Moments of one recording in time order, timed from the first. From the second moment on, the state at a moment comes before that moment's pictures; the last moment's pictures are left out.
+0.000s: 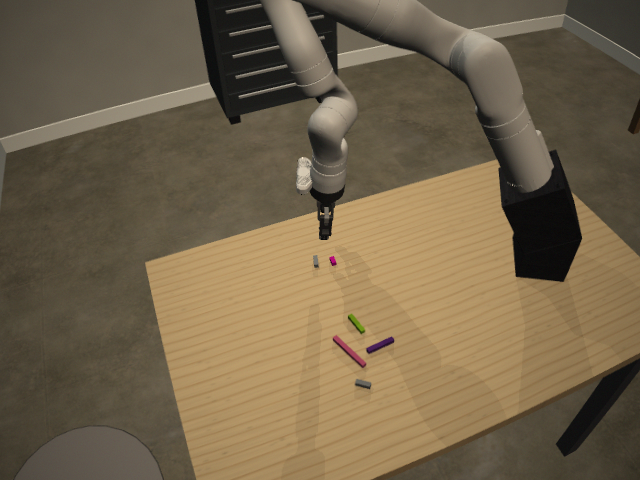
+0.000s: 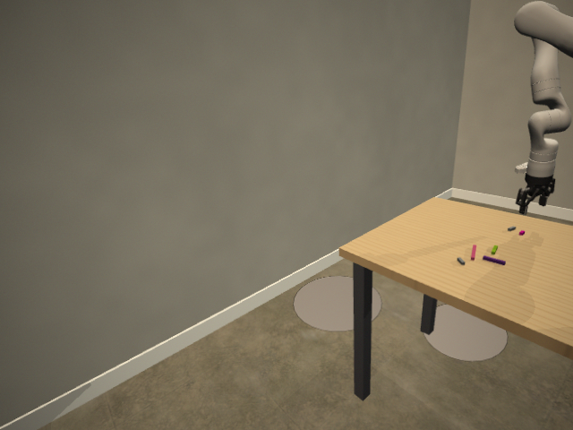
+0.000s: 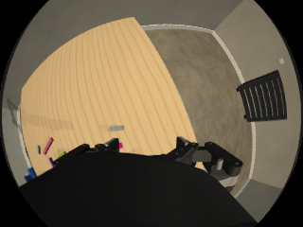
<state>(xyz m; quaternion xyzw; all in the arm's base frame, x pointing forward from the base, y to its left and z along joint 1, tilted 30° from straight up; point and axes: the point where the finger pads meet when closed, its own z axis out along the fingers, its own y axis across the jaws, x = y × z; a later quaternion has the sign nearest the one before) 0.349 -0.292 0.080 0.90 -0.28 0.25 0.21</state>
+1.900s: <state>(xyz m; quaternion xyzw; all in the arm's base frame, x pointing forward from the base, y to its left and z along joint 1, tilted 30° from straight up) 0.341 -0.276 0.068 0.93 -0.21 0.23 0.19</state>
